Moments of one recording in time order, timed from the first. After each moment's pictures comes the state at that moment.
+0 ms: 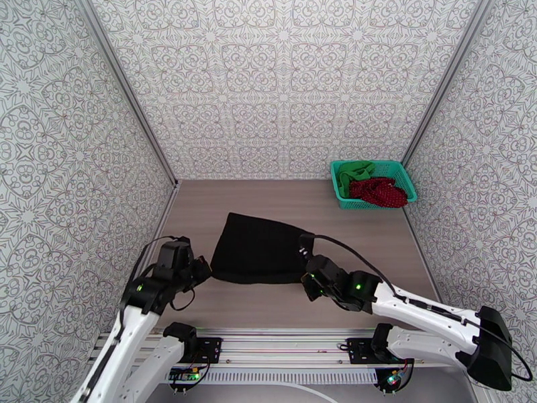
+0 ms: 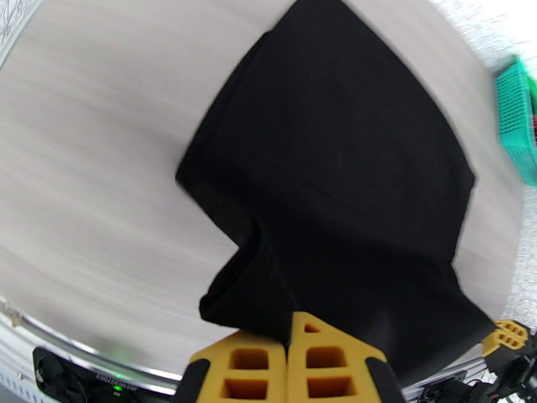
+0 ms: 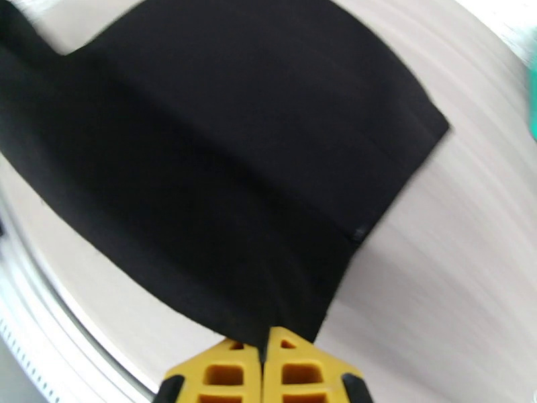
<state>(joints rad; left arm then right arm) -0.22 0.82 0.83 -0.98 0.05 -0.71 1.00 1.10 0.79 -0.61 0.30 0.32</state>
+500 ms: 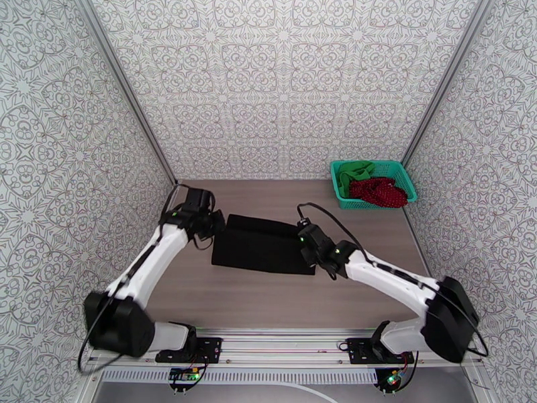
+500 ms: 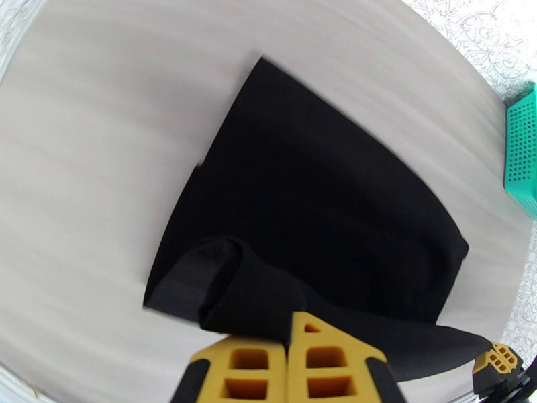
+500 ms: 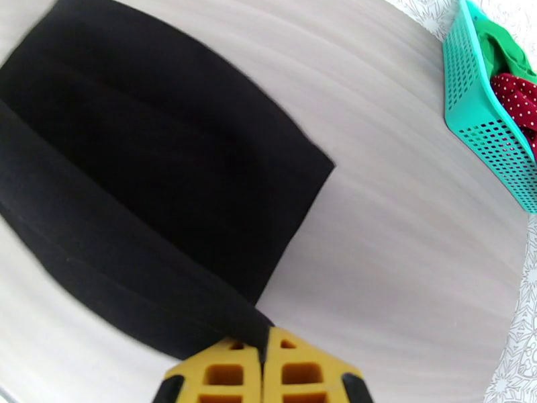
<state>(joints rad) -0.18 1.50 1.28 -0.77 0.07 -0.61 0.73 1.47 1.01 -0.53 0.39 0.18</state>
